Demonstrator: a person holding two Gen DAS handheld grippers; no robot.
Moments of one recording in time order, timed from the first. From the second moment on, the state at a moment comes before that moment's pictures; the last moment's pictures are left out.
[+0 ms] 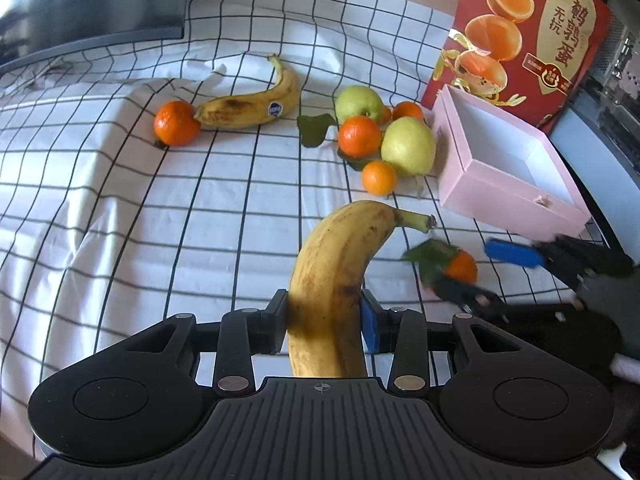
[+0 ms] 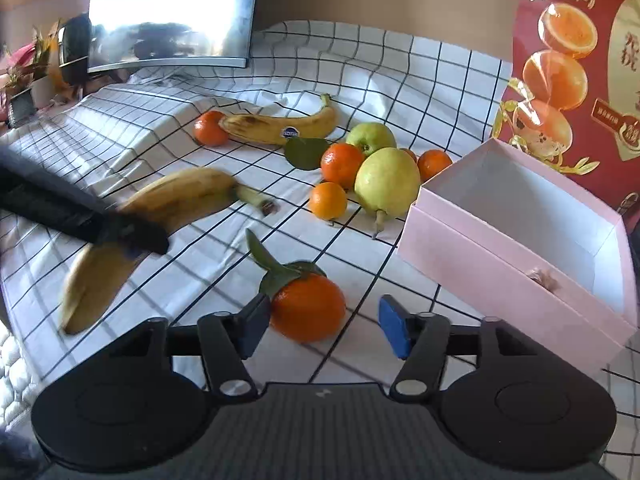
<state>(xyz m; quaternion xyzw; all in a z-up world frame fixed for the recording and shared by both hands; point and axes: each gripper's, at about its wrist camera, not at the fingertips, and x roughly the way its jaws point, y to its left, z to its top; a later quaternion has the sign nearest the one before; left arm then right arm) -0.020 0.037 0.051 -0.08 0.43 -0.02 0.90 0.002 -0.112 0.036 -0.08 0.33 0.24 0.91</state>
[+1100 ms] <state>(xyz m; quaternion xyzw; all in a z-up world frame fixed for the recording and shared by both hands) 0.205 -0.124 0.105 -0.15 0.45 -0.16 0.86 -0.032 -0.248 0.118 0.03 0.29 0.03 0.96</state>
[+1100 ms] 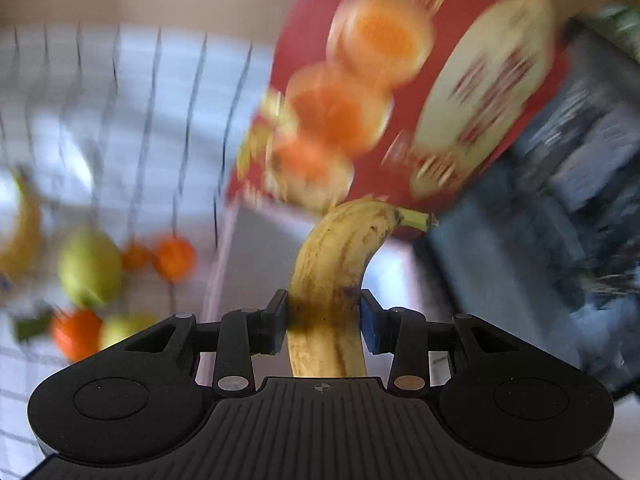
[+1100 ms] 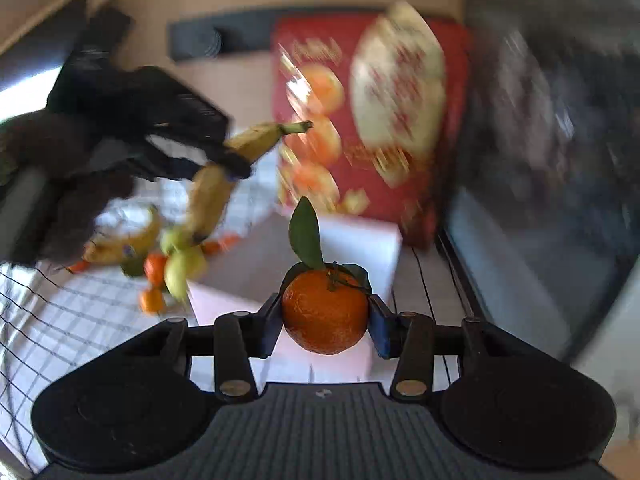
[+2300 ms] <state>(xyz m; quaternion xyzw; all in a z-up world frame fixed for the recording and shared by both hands) 0.237 -0.198 0.019 -0.20 0.54 -0.20 0.79 -0.043 -0.295 0.054 0.07 0.35 -0.03 0.93</state>
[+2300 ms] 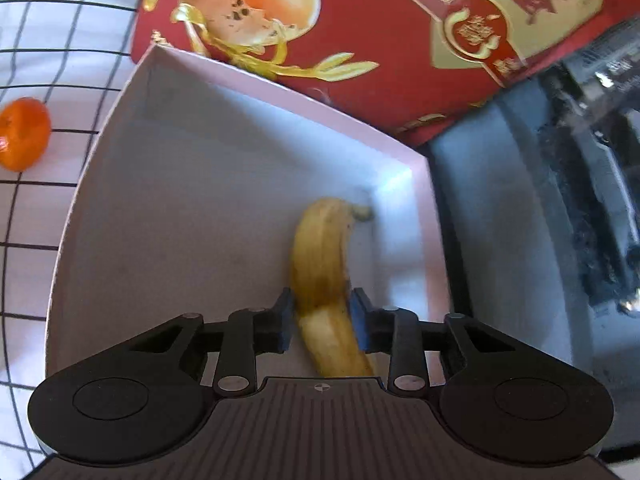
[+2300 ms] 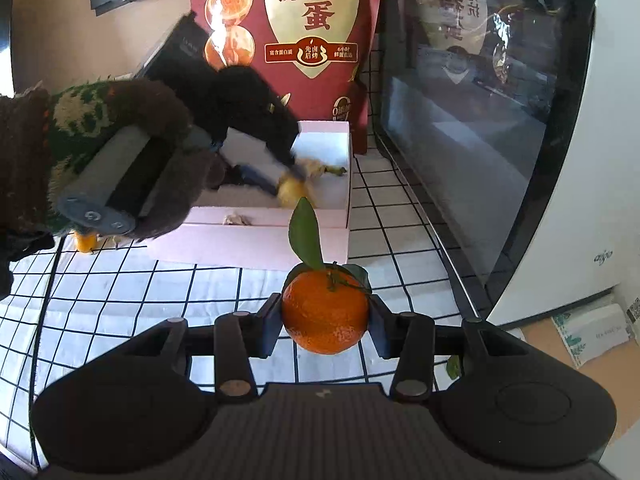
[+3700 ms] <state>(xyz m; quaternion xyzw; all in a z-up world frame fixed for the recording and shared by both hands) 0.080 0.104 0.064 -0.04 0.34 0.05 0.94 0.056 -0.152 0.081 -0.04 0.29 0.14 0.94</state>
